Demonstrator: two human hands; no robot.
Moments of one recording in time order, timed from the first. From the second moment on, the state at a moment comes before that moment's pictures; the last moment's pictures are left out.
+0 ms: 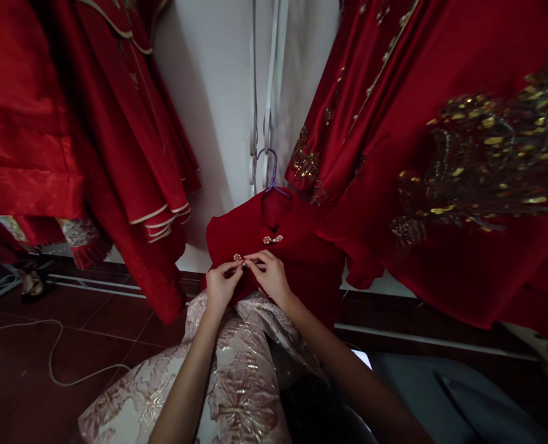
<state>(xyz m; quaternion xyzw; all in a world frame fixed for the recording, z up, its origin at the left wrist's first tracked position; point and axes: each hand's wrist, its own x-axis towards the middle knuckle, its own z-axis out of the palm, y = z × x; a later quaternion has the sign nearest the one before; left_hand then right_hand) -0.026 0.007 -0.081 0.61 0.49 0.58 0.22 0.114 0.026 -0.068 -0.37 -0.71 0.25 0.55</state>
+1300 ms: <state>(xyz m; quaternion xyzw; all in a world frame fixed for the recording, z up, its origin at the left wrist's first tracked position) -0.028 -0.016 -0.133 0.51 0.54 0.62 0.26 0.104 -0.003 -0.068 -0.40 -0.62 0.44 0.52</state>
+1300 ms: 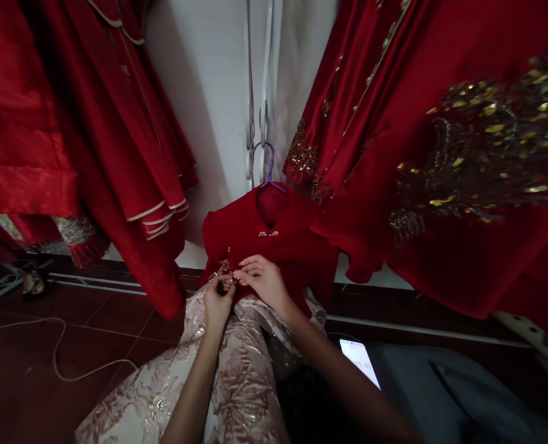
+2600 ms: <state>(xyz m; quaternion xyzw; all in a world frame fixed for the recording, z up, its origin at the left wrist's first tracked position) -0.029 -0.013 -0.141 0.53 0.50 0.64 0.24 0.099 0.003 -0.119 -0.42 -0.71 0.27 0.49</state>
